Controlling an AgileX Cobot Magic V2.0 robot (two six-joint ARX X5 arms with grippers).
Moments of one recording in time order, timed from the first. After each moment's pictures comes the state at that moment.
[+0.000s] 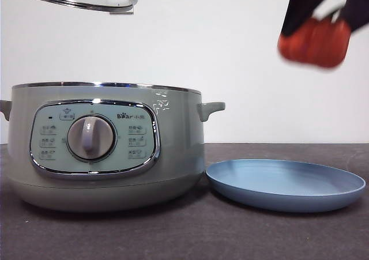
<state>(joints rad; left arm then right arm) -0.49 0.94 1.19 -0.65 -0.14 0.09 0.41 1.12 1.00 -0.65 -0.08 -0.10</state>
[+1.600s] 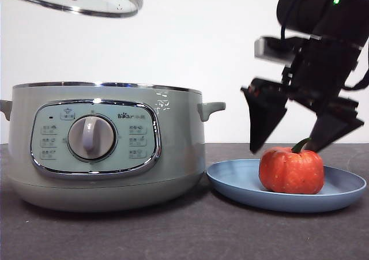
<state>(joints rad) -0.49 0.98 1.19 -0.65 -0.12 0.08 0.43 1.51 0.96 -0.49 -0.10 0.00</state>
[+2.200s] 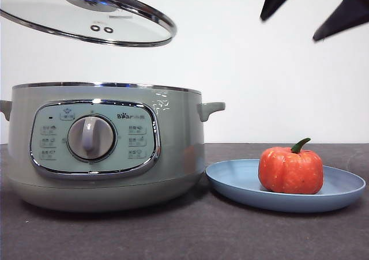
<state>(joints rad) -0.50 1.12 1.15 -0.49 -0.02 0.03 0.43 1.03 0.96 -0.47 -0.10 0.05</state>
